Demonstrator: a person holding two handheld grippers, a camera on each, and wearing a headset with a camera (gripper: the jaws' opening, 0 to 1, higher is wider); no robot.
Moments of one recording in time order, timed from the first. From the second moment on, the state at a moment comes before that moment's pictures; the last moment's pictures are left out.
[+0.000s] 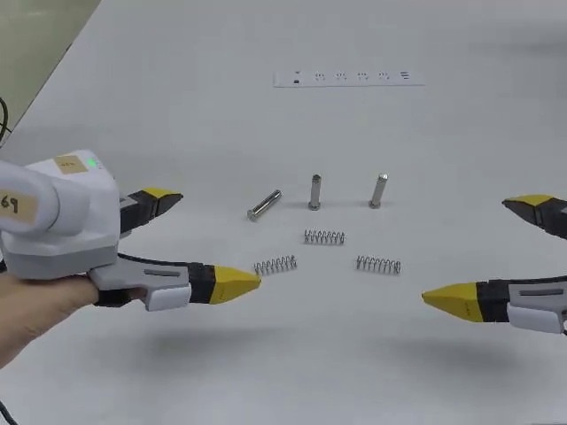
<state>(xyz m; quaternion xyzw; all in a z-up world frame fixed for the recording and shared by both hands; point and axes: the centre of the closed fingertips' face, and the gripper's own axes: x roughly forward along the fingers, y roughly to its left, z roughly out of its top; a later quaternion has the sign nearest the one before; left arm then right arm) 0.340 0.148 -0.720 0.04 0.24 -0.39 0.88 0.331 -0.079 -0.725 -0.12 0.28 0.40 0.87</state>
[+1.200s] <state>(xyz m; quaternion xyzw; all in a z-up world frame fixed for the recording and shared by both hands) 0.366 0.135 -0.738 0.05 0.29 -0.43 0.86 0.343 -0.064 -0.736 -0.14 0.28 0.43 0.84</state>
